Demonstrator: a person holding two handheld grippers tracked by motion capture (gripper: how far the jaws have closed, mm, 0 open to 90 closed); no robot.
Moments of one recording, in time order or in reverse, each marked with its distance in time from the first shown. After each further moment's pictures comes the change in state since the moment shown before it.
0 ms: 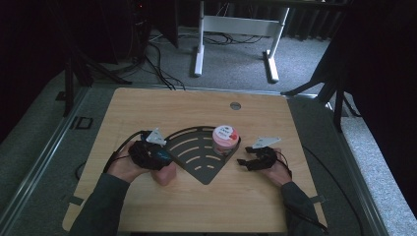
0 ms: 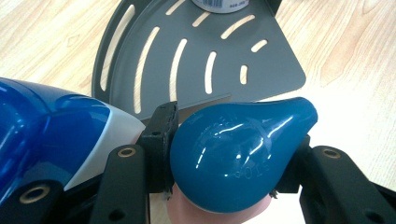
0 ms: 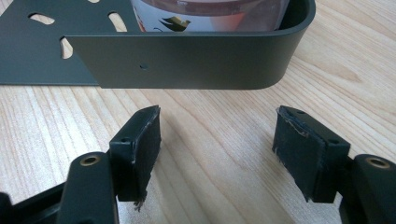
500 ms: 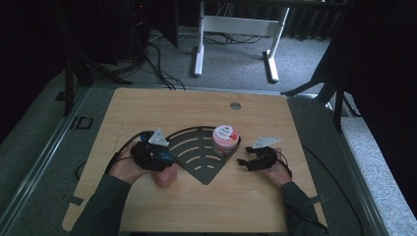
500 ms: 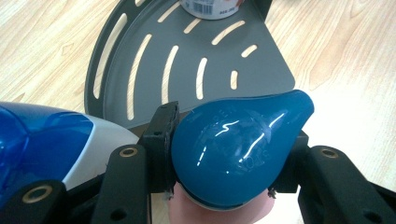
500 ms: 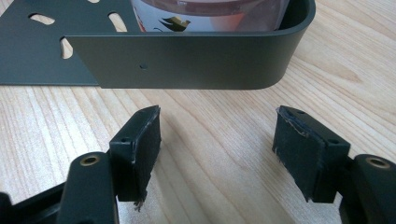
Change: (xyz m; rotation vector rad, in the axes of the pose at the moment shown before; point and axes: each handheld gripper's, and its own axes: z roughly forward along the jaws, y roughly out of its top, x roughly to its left) left arm -0.009 0.006 -0.003 -0.009 -0.001 0.019; right arm 0.000 0.000 0.000 0.000 0.000 0.000
